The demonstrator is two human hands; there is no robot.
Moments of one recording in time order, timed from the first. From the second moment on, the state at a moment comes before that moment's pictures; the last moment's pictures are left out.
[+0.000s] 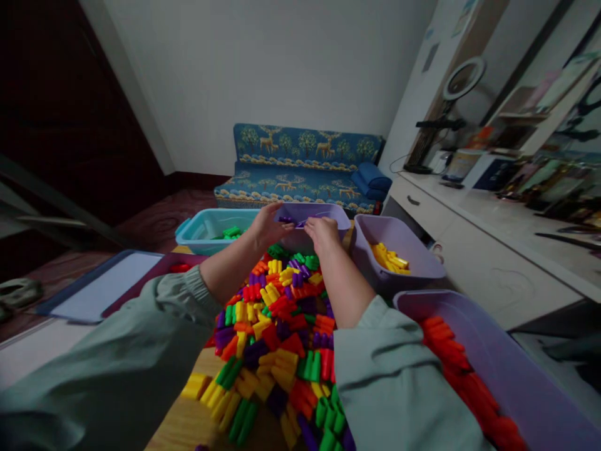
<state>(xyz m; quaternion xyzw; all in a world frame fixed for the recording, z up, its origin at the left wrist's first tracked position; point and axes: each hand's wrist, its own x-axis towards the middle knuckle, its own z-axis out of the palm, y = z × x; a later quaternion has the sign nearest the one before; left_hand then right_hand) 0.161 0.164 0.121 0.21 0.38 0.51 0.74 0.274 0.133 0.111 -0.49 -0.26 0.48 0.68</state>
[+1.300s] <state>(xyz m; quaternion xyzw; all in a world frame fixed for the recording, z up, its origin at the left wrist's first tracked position) 0.060 0.022 0.006 0.71 0.48 0.37 0.34 0.255 -0.011 0.029 -0.67 -0.67 0.16 0.27</state>
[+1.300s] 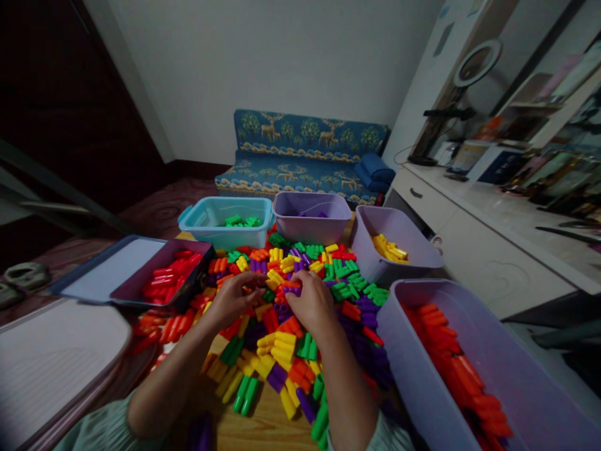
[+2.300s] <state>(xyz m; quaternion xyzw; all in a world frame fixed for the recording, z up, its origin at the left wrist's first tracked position) 0.039 0.055 0.003 0.80 0.57 0.21 0.02 0.256 -0.004 0.001 -0.64 -0.65 0.22 0.33</state>
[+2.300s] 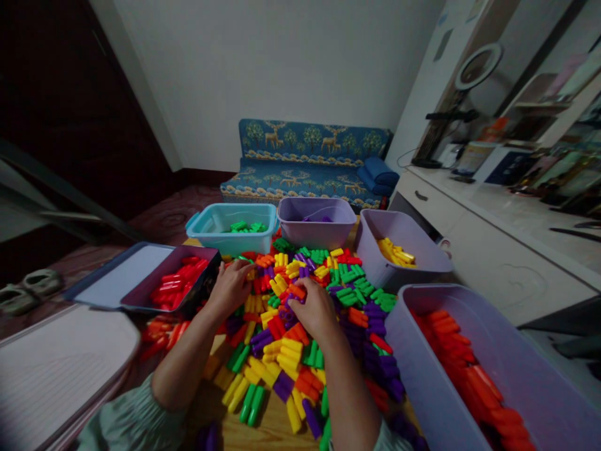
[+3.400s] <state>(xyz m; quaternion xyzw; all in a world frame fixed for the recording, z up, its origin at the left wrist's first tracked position) 0.076 0.039 0.003 0.45 0.36 0.54 0.62 0.246 -0.008 0.011 -0.50 -0.52 0.49 0.49</state>
